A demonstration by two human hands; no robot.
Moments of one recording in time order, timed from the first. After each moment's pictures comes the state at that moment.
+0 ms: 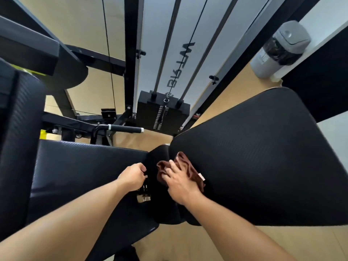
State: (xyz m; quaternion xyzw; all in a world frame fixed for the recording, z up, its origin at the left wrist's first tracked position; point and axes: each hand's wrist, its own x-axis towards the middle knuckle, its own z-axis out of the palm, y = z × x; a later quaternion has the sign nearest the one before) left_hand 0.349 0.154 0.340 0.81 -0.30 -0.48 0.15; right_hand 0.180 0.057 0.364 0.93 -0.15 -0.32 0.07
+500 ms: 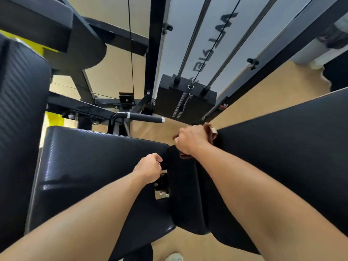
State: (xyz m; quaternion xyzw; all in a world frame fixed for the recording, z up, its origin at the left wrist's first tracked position) left_hand 0.379 0.137 0.293 0.82 -0.24 -0.49 0.18; right_hand 0.323 -0.027 0.338 0.91 -0.29 -0.27 0.05
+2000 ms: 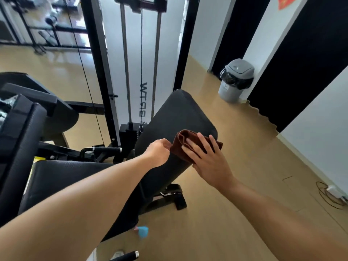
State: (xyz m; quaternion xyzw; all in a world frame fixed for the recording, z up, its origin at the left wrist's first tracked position) left_hand 0.112 0.128 0.568 0.77 -0.43 -0.36 0.31; right_hand -0.102 0.059 0.564 0.94 -0.23 0.05 0.24
